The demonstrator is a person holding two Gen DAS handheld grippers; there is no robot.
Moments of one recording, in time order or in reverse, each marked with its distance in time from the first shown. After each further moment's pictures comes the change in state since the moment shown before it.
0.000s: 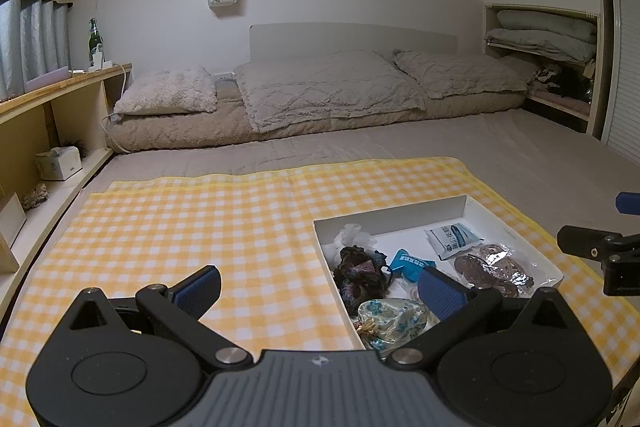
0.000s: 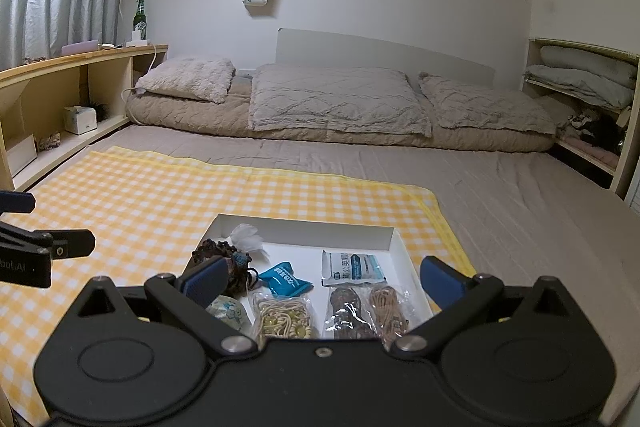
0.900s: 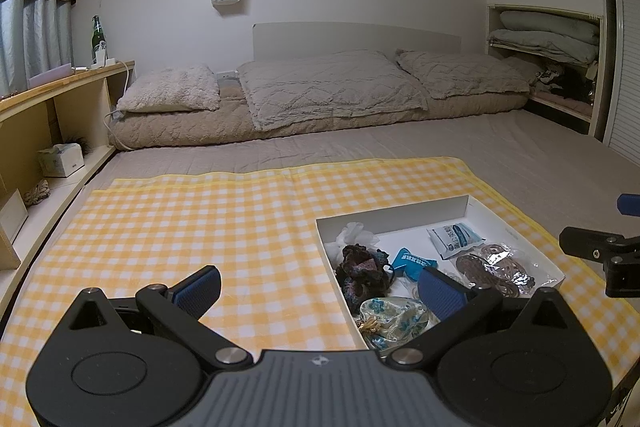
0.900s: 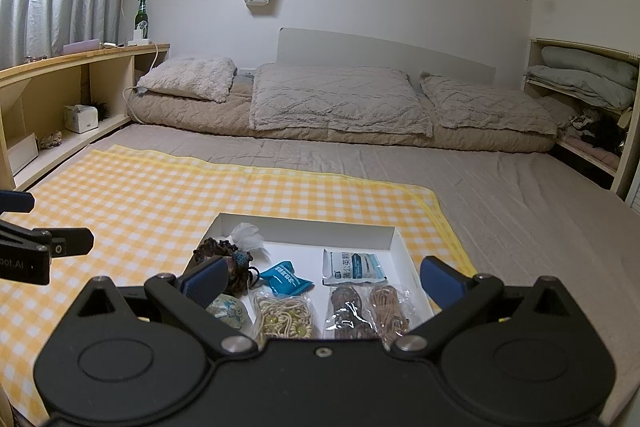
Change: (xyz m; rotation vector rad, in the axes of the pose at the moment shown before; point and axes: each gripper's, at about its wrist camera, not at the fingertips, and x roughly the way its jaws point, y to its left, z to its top) left arm -0.001 0.002 -0.002 -0.009 0.003 0.006; right arm -0.002 0.003 -0.001 -0.002 0.002 -0.001
